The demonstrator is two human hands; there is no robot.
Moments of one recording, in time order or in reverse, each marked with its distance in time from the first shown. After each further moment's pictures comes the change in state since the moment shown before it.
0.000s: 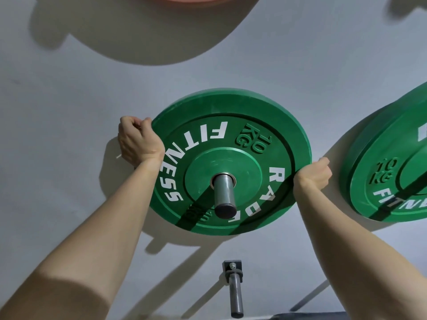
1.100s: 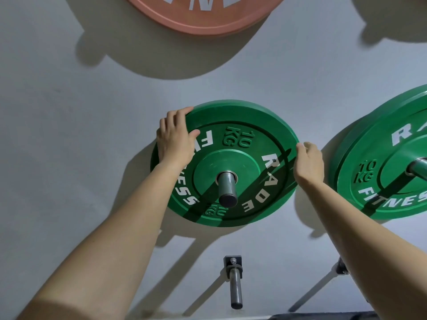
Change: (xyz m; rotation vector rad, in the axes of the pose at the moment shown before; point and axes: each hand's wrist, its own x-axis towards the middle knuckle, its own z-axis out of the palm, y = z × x) left_hand -0.035 0.051 -0.047 0.291 -0.503 0.621; right_hand -0.019 -0.022 -0.048 -0.023 -0.275 -0.402
